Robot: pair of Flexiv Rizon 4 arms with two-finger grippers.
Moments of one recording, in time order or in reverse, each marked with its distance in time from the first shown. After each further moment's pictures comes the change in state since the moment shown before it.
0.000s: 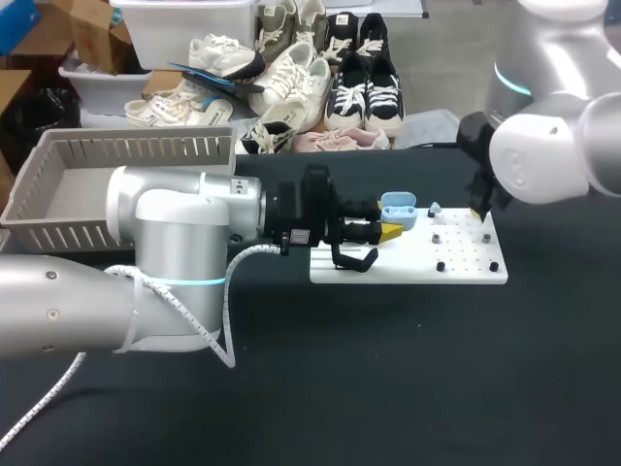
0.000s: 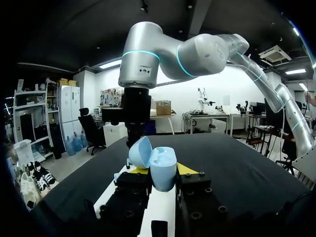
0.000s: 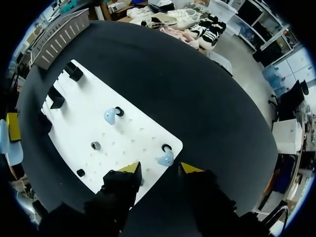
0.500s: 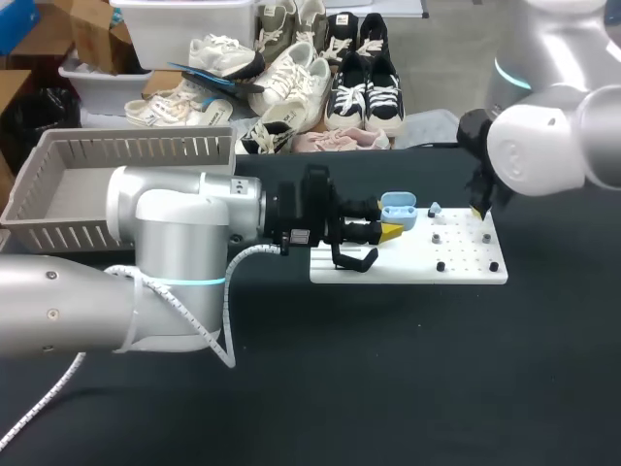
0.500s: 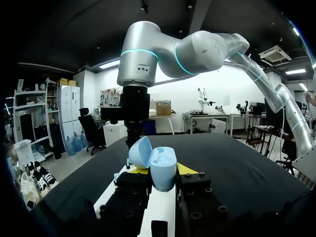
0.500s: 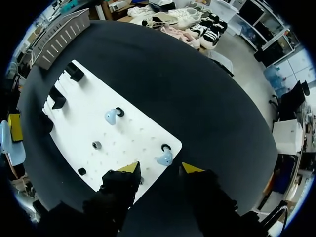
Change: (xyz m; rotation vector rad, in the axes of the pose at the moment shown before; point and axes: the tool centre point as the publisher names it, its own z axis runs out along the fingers) left arm 0.000 0.000 0.000 0.000 0.000 0.000; right arm 0.000 0.000 -0.004 -0.004 0.015 -0.004
